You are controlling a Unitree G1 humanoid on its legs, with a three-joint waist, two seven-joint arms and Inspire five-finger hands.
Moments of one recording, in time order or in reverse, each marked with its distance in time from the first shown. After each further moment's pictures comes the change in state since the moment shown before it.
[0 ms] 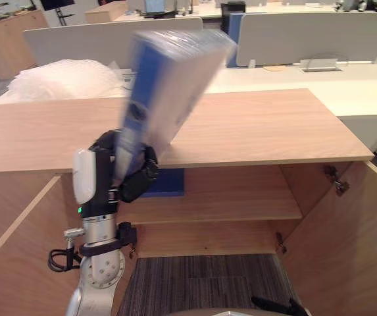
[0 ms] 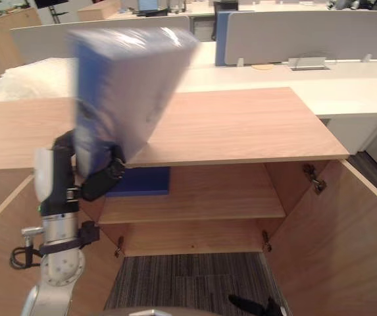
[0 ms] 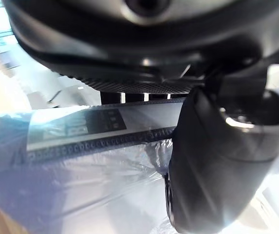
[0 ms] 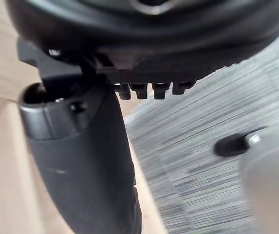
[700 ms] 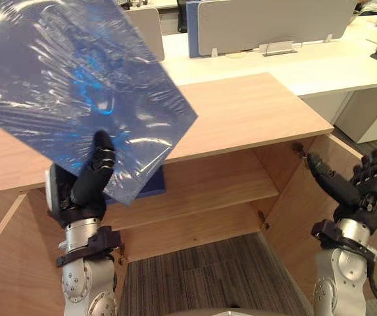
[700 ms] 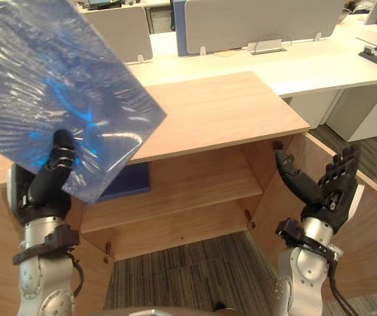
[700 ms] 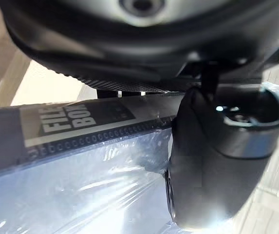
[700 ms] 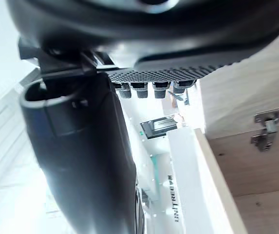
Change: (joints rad) left arm 0.003 -0.086 0.022 -0.099 -0.673 0.010 -0.240; right arm -0.078 0.052 -0.077 -1.125 0.033 -0.148 -0.109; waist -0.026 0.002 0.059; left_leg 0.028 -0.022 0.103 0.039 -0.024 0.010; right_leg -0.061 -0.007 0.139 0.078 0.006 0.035
